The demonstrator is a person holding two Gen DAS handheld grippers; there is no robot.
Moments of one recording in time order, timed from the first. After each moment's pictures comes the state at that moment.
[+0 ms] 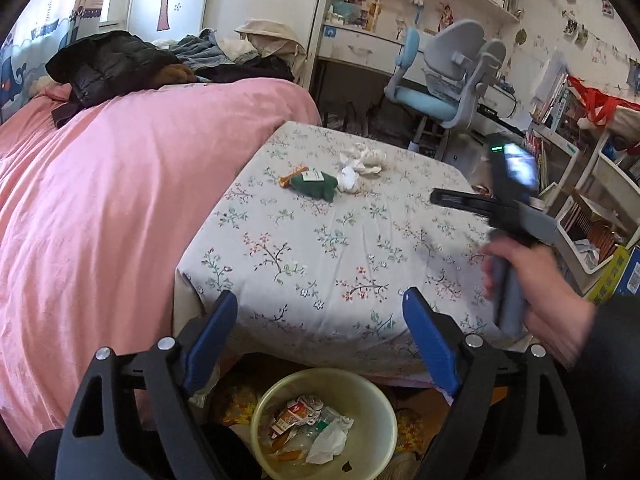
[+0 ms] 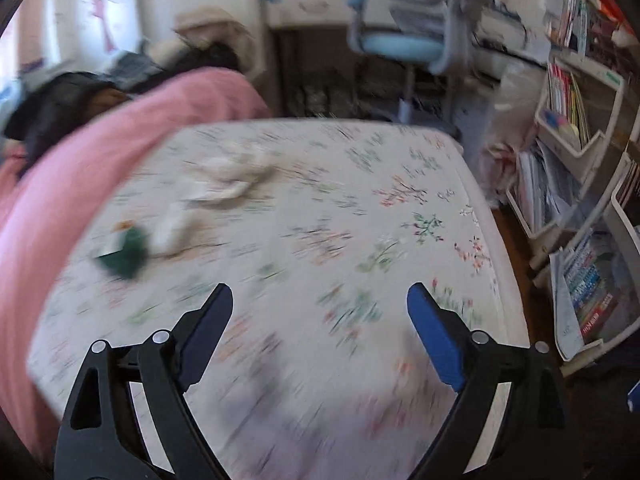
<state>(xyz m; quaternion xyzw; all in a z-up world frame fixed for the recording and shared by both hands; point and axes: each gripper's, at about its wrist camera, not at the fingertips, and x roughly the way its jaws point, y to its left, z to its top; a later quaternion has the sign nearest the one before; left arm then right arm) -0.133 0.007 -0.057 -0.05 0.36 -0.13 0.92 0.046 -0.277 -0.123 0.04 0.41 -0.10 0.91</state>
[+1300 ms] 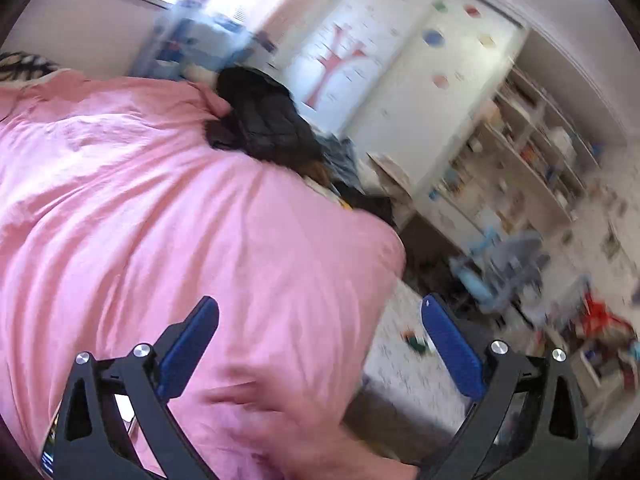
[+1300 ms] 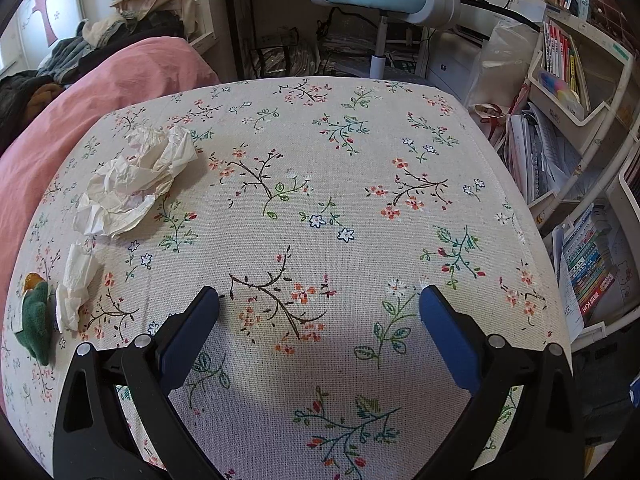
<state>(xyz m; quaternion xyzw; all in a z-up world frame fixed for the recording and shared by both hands) -0.235 0.299 0.029 -0.27 0.21 -0.02 0.94 0.121 -0.297 -0.163 0.07 0.45 -0.14 0.88</state>
